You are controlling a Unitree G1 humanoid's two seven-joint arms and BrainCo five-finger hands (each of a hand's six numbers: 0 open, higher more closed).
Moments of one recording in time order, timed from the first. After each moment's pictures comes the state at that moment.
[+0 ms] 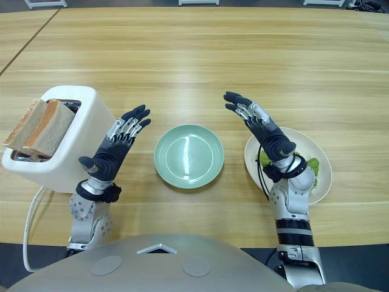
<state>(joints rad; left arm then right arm) 0.32 0.16 -0.10 -0.18 -0.33 -0.62 -0.54 0.08 -0.27 -0.08 -0.03 0.55 -0.62 0.88</state>
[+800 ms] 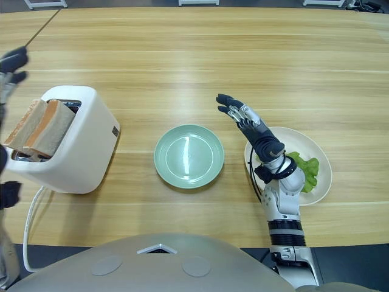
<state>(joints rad) 0.44 0.41 0.69 -0.94 0.02 -0.04 -0.30 0.08 -0.22 -0.03 -0.01 0.51 -0.62 0.85</state>
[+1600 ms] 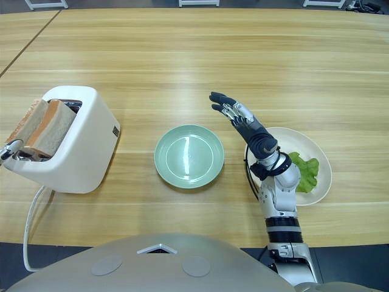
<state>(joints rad) 0.56 0.47 0.73 -0.47 0.48 -0.07 -0.21 0.06 -0.22 -0.01 -0.02 0.48 -0.60 0.84</state>
